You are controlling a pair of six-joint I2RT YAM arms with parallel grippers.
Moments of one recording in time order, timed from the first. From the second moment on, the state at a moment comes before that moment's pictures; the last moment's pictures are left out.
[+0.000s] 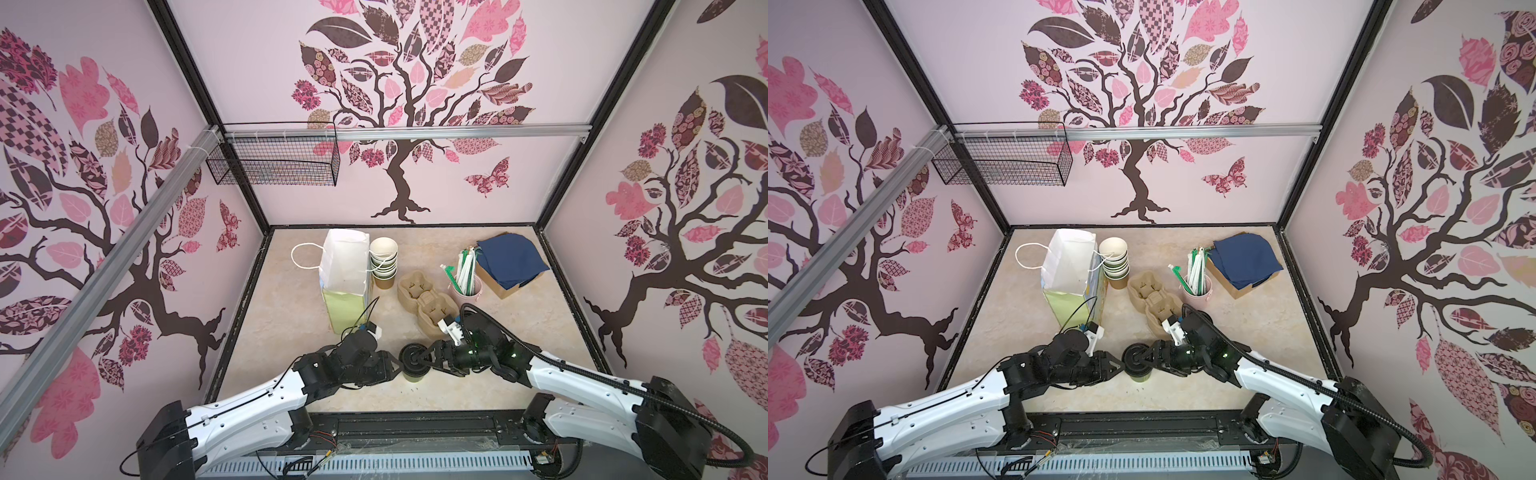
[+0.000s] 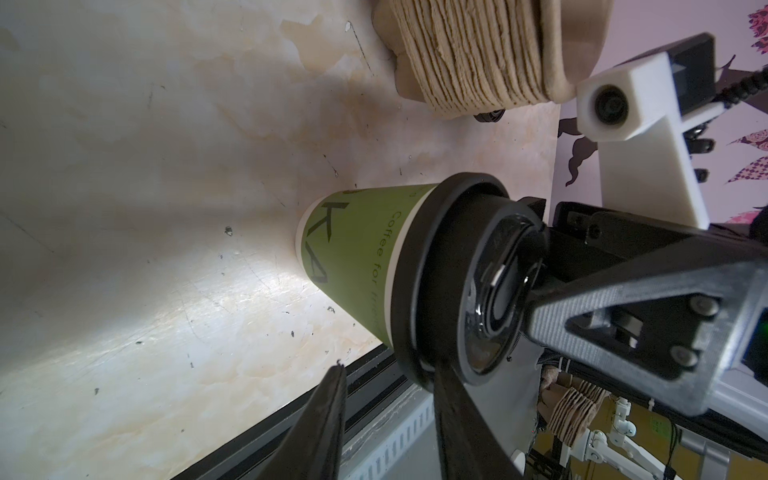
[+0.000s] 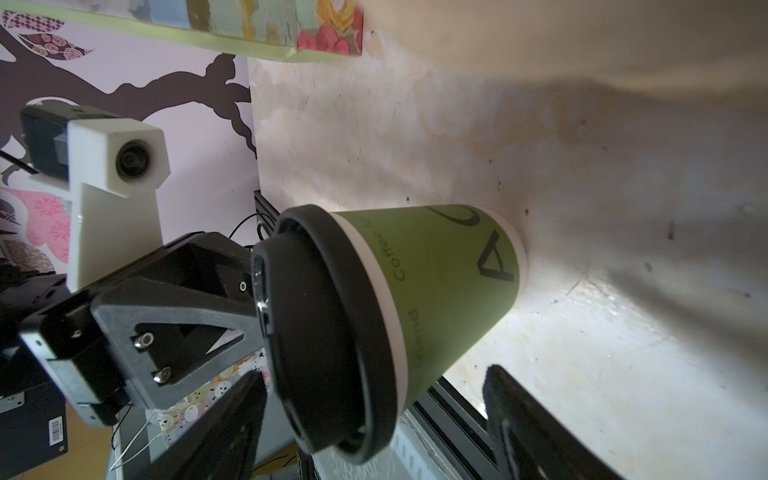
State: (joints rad) left arm -0.99 0.92 0.51 -0.33 0.20 -1.13; right arm 0.77 1.07 0.44 -0.06 -0.57 1.02
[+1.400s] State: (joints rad) left arm -0.98 1.04 0.56 -0.31 0.21 -1.01; right arm 0.78 1.04 0.44 -0.10 -0.51 1.04
